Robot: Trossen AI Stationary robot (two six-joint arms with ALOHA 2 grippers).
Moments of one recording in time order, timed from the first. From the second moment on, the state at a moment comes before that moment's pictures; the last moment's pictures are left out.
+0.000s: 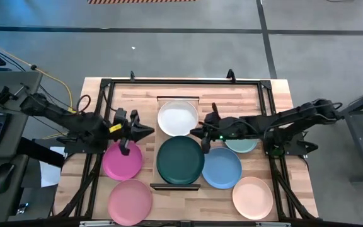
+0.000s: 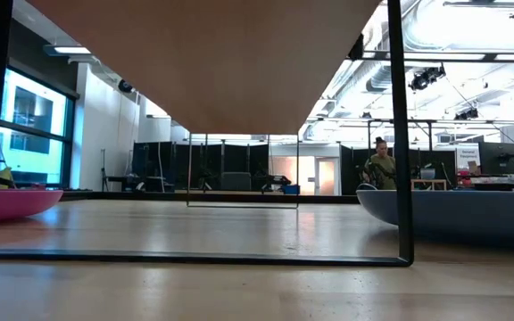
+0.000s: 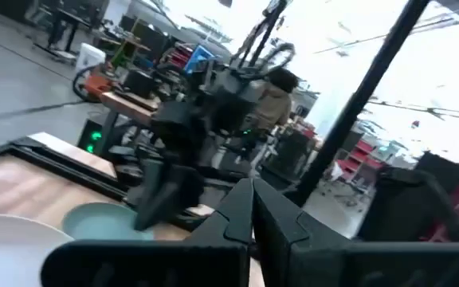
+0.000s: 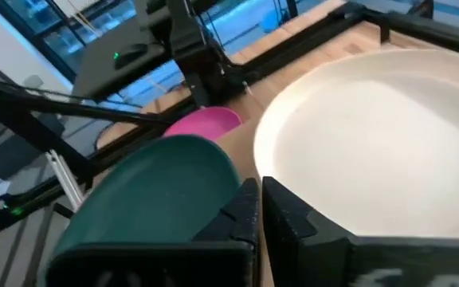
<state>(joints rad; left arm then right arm) -0.35 0.88 0.67 0.37 -0.37 -0.41 0.18 1.35 0.97 -0.01 0.28 0.57</state>
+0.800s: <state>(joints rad) -0.27 0.88 0.67 0.36 -0.42 -0.37 0.21 1.45 0.98 0.05 0.36 0.67</state>
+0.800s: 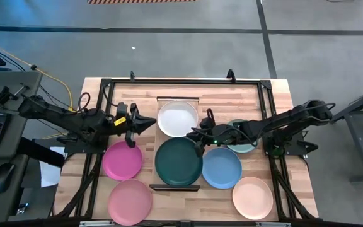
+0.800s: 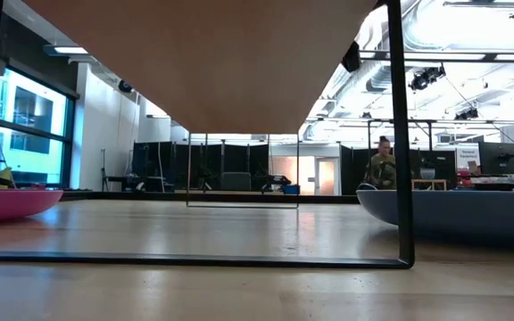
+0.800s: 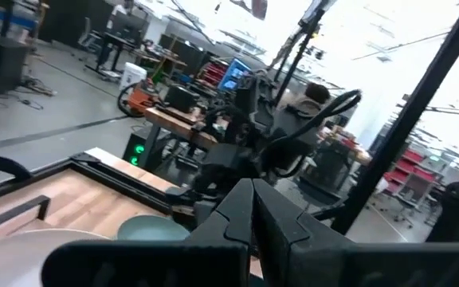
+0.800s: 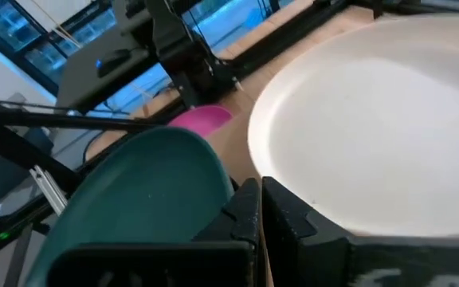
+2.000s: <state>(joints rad) -0.27 0.88 0.67 0.32 -0.54 -0.36 0.22 1.25 0.98 -0.33 0.30 0.60</state>
